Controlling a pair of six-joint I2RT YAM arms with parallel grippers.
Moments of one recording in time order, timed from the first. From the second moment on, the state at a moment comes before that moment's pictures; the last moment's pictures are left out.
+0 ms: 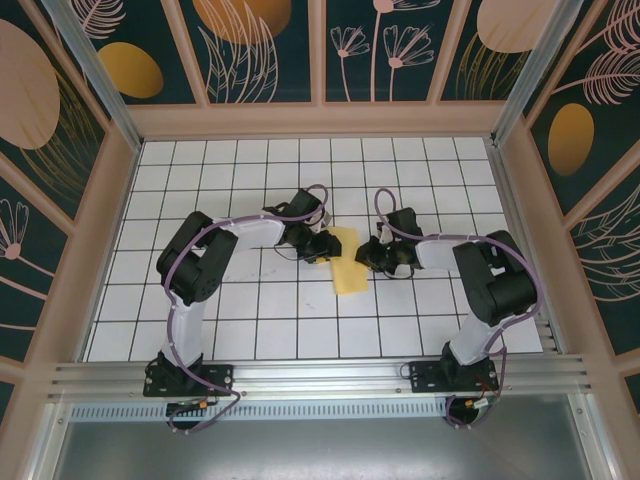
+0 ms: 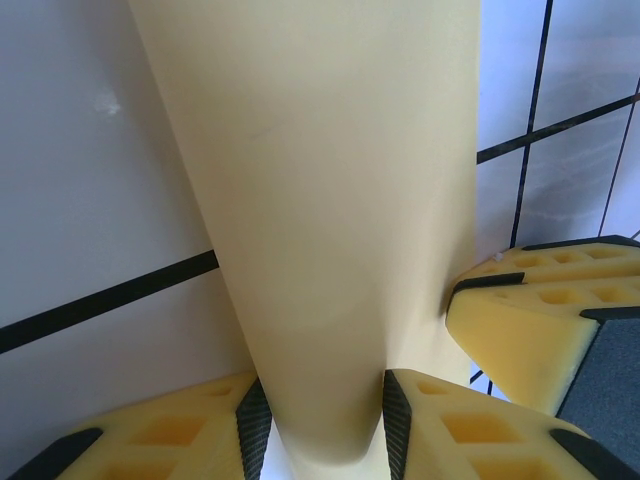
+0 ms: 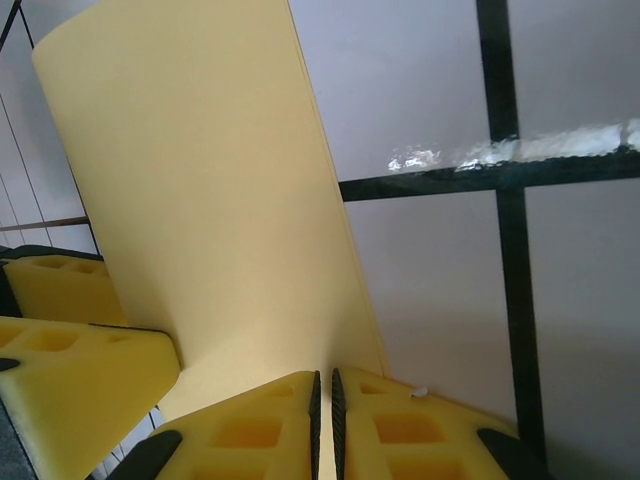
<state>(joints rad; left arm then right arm) -0.64 2.05 1.28 -0.33 0.53 -0.72 0.39 1.70 0.71 -0.02 -0.54 0.76</state>
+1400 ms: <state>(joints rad) -0.67 2.04 1.28 -0.26 0.53 -0.70 0.39 1.72 0.74 -0.06 -0.54 0.74</state>
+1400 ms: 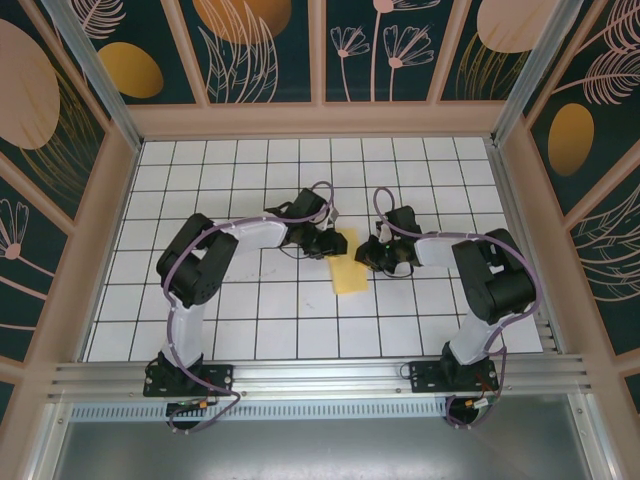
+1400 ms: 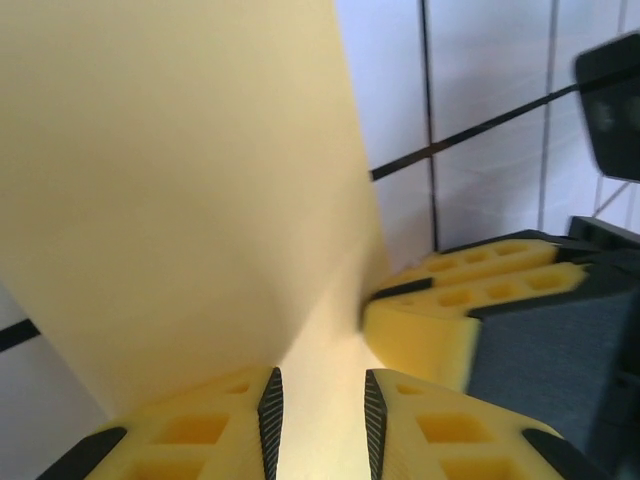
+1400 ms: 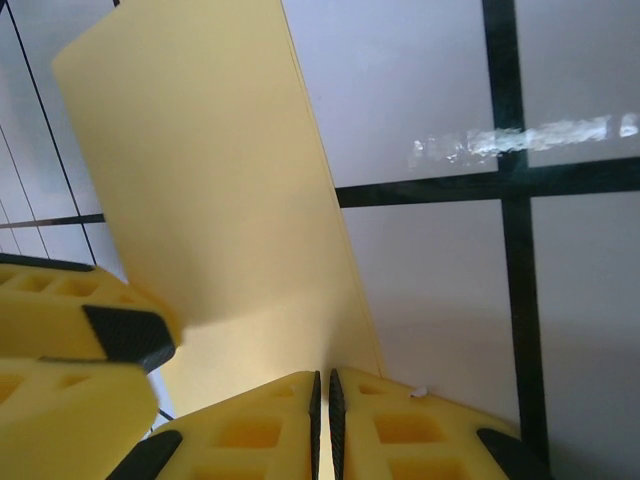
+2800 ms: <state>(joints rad) -0.65 2.05 1.28 -0.23 0.54 -0.62 0.39 1.74 0.79 -0.14 -0.52 0.70</state>
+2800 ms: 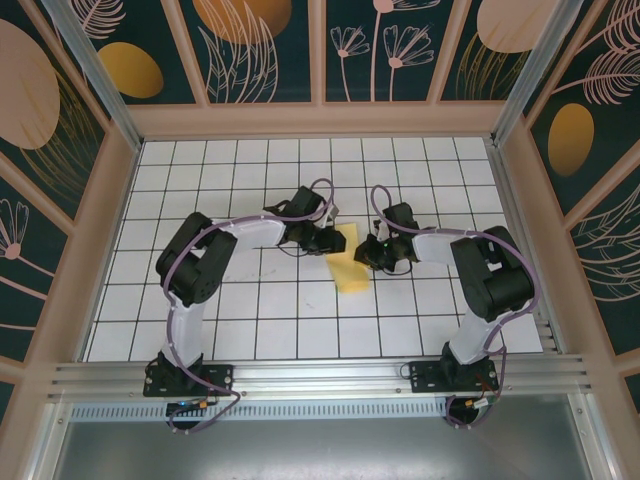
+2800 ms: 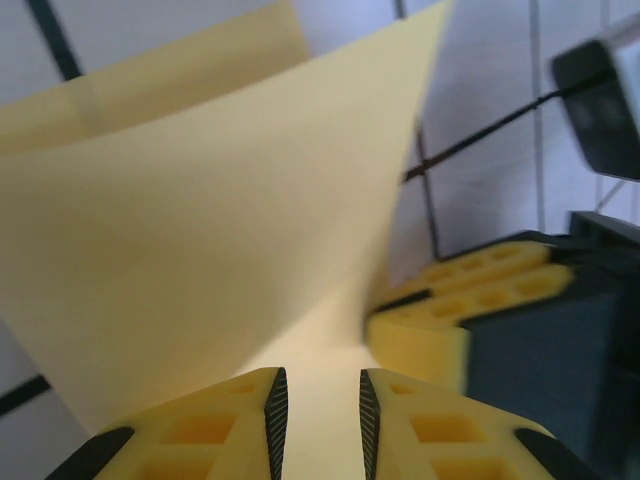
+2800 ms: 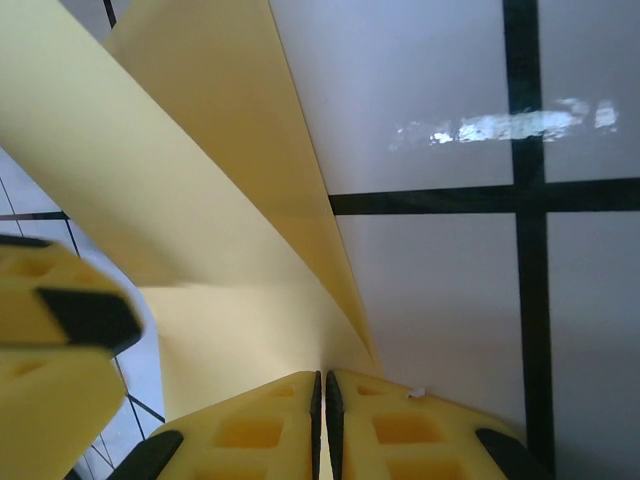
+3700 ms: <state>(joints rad) -0.55 2.09 1.30 -0.17 0.49 -0.64 0.40 1.74 0.81 -0.15 -0.51 0.68</state>
